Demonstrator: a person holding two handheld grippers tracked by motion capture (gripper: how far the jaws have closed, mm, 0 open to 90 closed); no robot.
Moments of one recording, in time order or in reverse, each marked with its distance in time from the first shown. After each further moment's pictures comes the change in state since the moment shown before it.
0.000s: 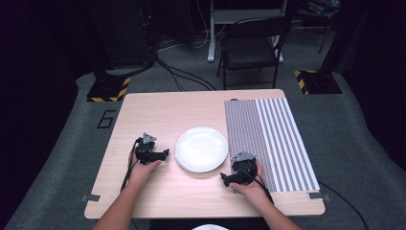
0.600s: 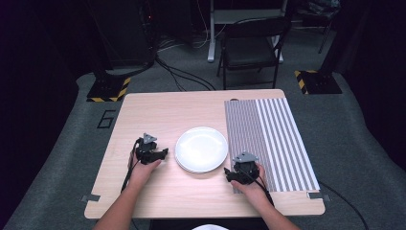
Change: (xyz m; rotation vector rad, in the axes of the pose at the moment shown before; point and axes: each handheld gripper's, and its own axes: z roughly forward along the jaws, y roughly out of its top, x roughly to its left) left arm -0.008 0.003 -0.004 0.010 0.008 -0.008; right arm 0.002 -0.002 -0.010 -0.066 -0.080 0.016
